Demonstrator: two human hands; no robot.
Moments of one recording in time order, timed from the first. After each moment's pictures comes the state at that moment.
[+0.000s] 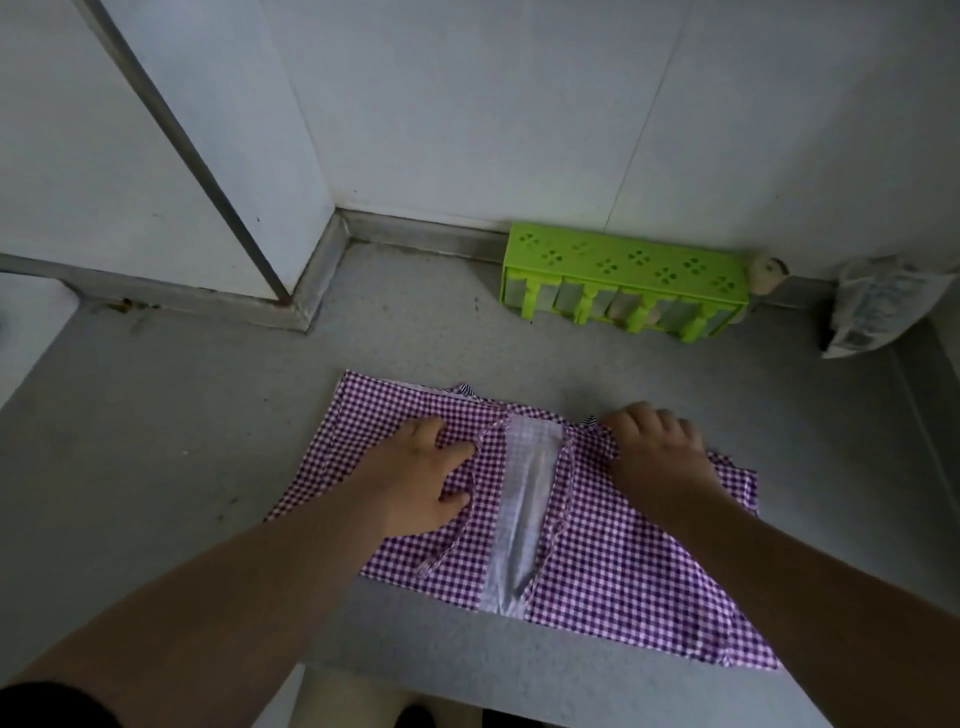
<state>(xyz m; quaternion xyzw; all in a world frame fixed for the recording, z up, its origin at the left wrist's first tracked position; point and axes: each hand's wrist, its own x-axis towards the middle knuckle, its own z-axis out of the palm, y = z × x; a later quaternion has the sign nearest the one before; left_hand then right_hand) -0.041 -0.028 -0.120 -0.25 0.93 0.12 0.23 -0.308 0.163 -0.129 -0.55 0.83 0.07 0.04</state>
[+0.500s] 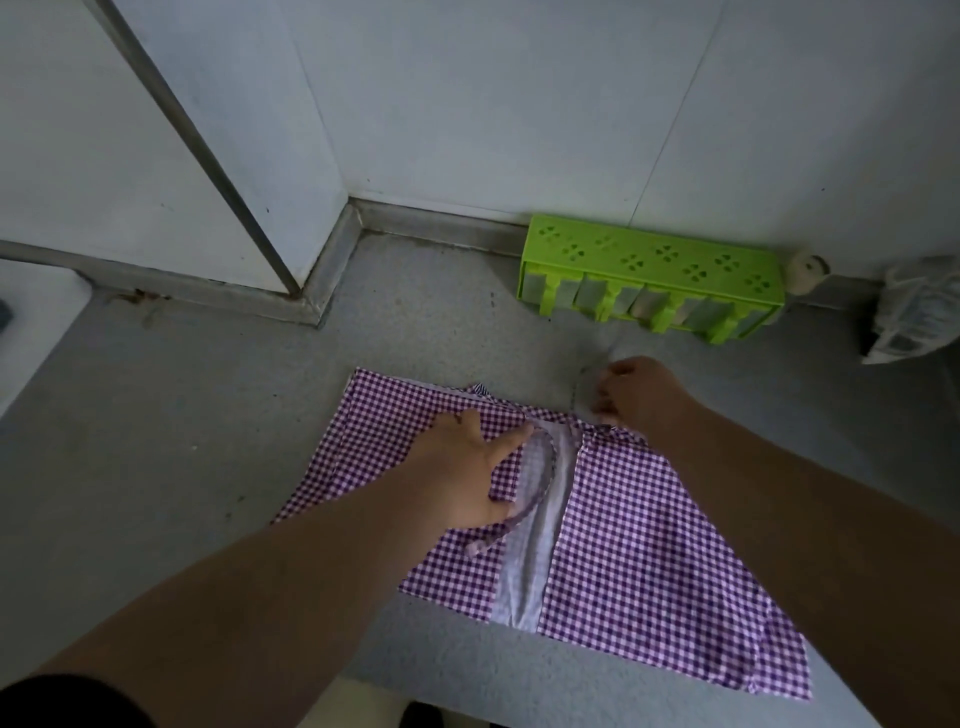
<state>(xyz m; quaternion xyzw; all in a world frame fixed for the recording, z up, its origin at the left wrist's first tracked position) -0.089 -0.018 -0.114 -0.25 0.92 0.10 0.28 -0.326 0.054 -0.116 -0.24 0.86 -0.23 0.39</state>
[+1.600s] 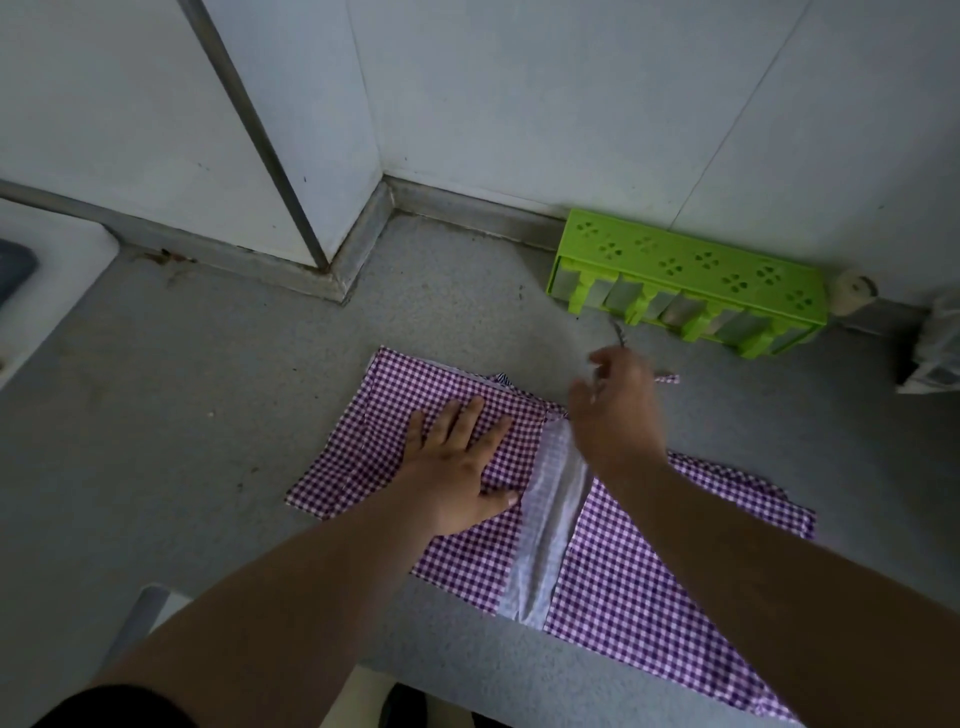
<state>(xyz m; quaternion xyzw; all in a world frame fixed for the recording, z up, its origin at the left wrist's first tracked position) -0.054 -0.018 -0.164 -0.33 0.90 0.17 0.24 -0.250 0.059 -0.104 -0.36 0.86 -0.32 0.15</state>
